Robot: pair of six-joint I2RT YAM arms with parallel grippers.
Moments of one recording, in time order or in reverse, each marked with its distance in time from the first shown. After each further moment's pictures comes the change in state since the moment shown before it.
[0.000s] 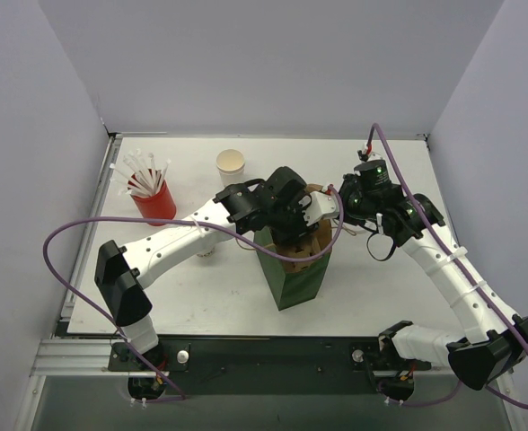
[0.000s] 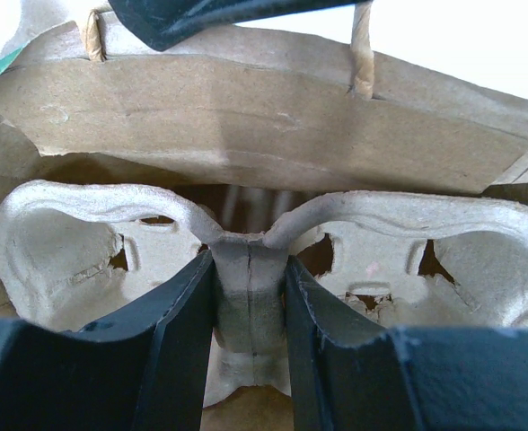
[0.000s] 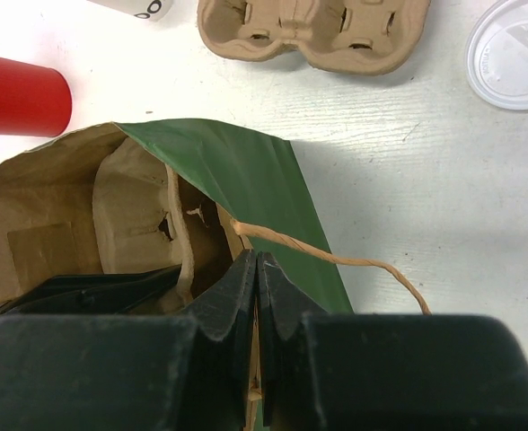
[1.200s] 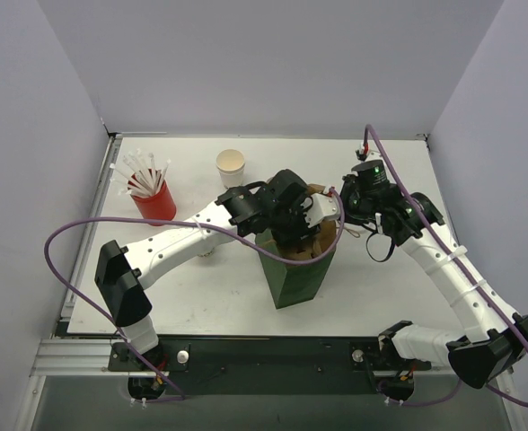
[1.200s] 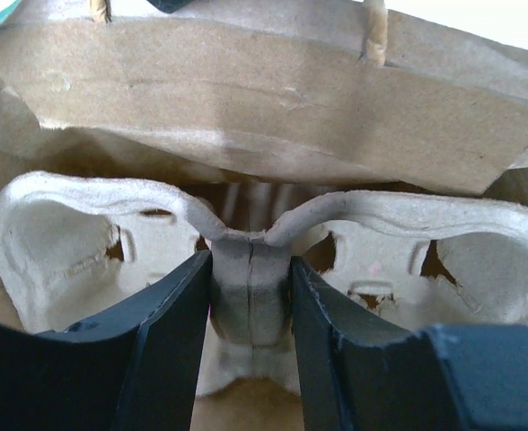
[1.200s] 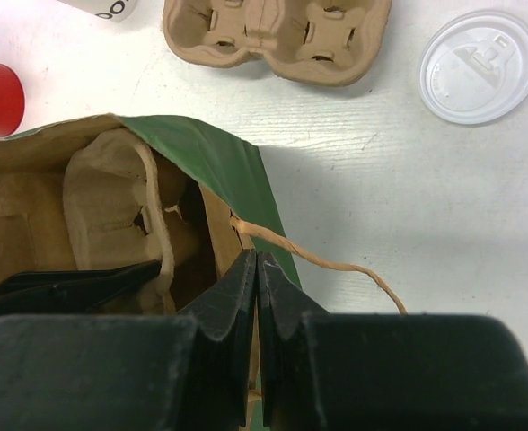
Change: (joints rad) left arm -0.006 0.000 -0.025 0.035 -0.027 0.004; right arm 0.016 0.006 0.019 -0.037 0.075 -0.074
